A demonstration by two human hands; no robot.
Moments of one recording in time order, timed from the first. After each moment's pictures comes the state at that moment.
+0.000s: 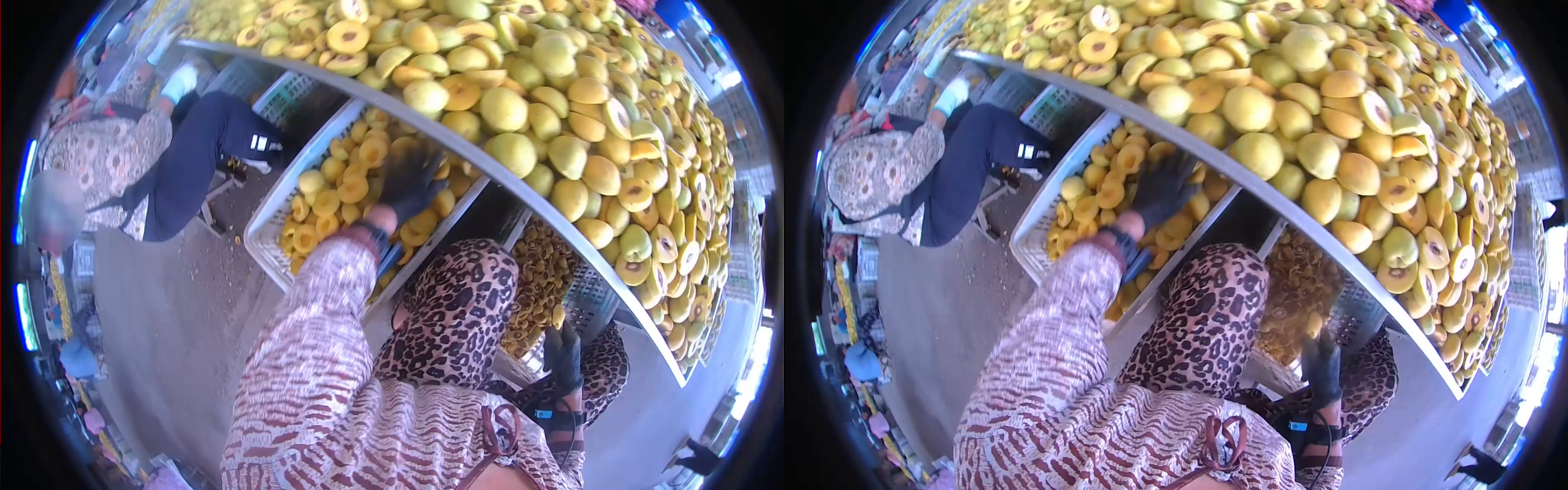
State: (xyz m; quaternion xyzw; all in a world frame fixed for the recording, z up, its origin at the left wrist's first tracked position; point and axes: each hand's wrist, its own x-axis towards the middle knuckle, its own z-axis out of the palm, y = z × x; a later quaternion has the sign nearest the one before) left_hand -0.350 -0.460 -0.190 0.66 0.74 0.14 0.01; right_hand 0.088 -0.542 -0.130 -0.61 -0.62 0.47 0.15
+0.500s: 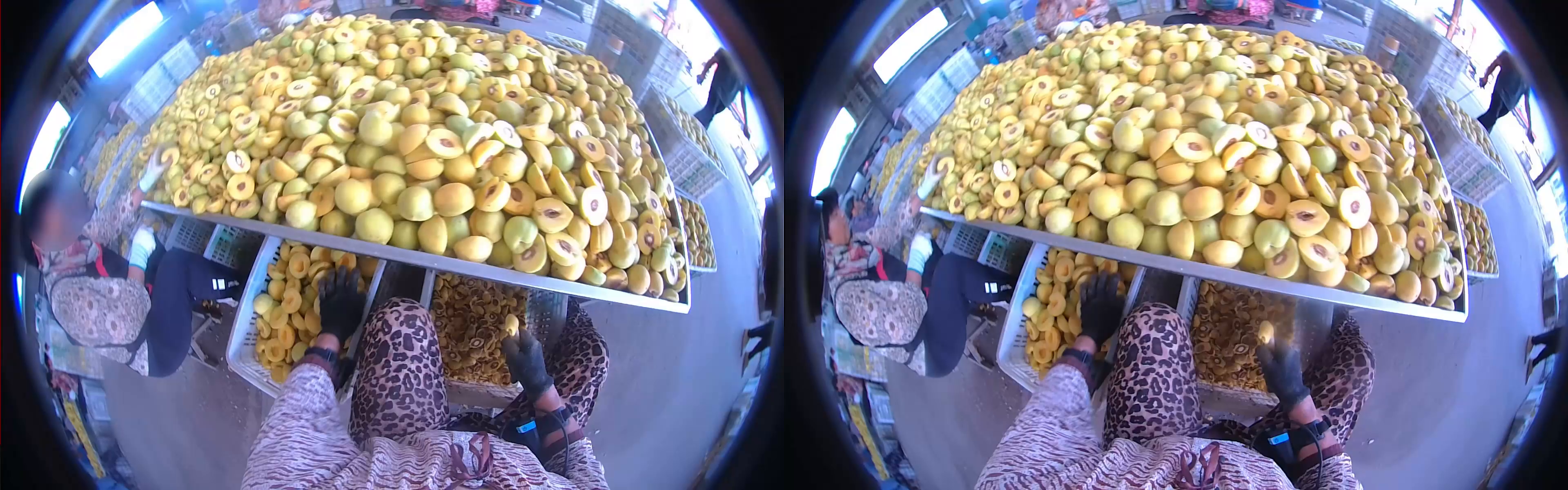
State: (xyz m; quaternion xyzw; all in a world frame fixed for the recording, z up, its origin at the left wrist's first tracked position) left_hand -0.318 -0.502 -0.206 0.68 0.73 0.06 -0.03; right_hand 0.095 -0.545 -0.137 -0.61 -0.60 0.42 0.31
